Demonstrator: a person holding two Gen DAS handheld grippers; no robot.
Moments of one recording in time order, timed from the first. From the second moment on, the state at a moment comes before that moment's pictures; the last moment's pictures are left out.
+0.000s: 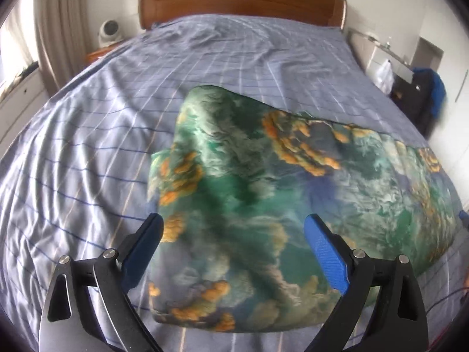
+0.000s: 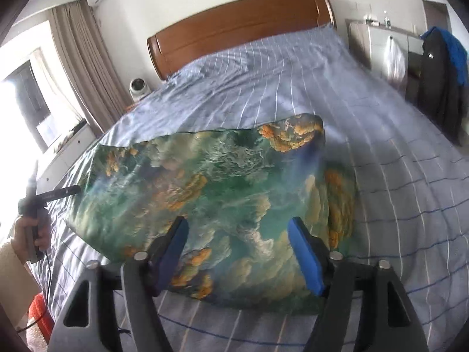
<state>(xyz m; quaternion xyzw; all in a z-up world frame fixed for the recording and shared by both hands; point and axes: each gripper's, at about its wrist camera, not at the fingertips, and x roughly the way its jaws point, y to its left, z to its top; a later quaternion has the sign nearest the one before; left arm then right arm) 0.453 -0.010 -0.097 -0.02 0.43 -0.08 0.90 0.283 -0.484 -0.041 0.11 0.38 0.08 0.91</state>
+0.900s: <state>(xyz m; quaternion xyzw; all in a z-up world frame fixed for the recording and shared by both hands) 0.521 -0.218 -0.120 0.07 0.47 -0.15 0.87 0.169 -0.465 -0.084 0.12 0.30 0.07 0.95</state>
